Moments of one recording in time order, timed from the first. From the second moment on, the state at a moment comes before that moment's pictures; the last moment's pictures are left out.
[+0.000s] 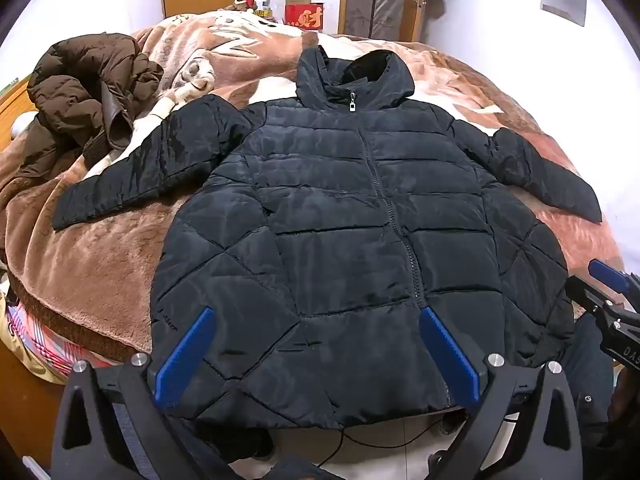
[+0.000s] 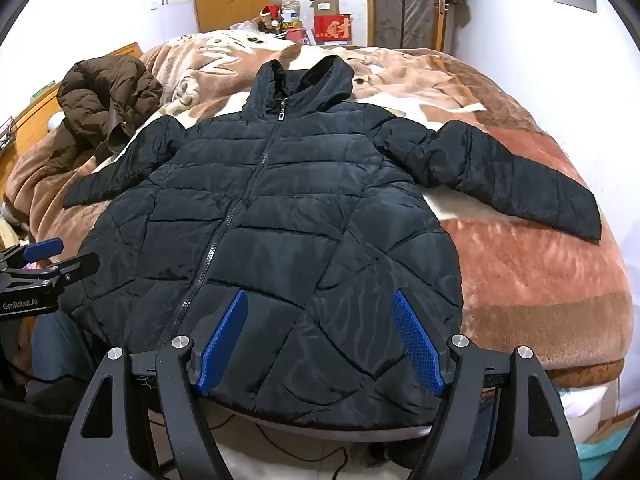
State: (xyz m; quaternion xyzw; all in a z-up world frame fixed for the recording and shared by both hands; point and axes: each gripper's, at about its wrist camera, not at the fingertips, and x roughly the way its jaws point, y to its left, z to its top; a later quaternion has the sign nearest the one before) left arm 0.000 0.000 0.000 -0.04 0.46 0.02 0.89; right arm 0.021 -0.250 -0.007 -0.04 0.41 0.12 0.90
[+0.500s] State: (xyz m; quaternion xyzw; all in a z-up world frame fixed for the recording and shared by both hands) left arm -0.002 -0.001 -0.003 -0.04 0.46 0.02 0.89; right arm 0.021 -0.248 -0.007 -0.05 0.42 0.11 0.90
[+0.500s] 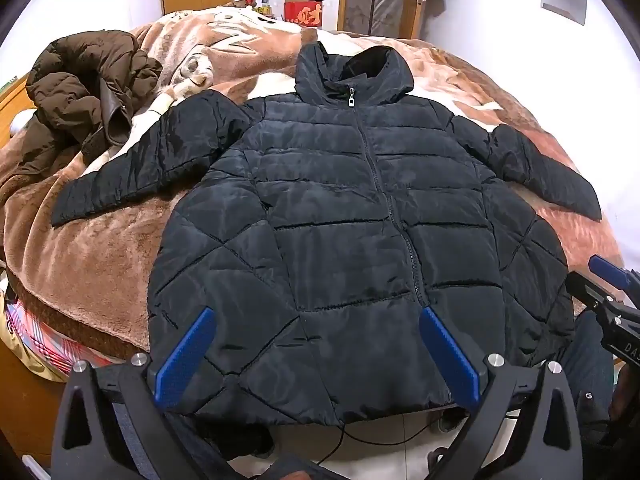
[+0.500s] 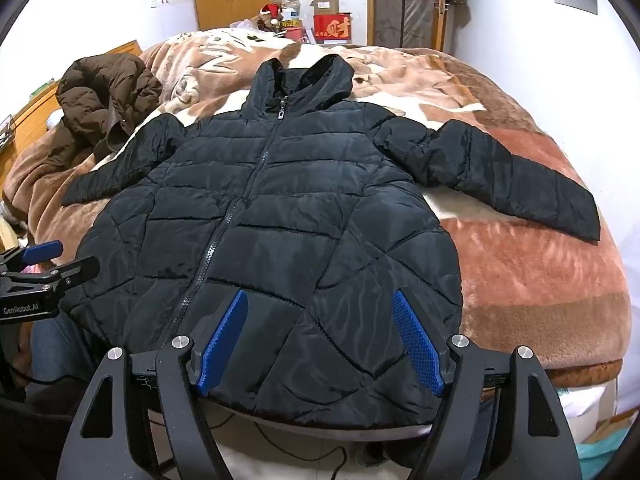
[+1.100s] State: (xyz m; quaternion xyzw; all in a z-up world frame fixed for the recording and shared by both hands) left arm 0.000 -0.001 -0.010 -0.04 0.47 0.01 0.88; right arm 0.024 -0.247 -0.011 -0.05 0.42 0.11 0.90
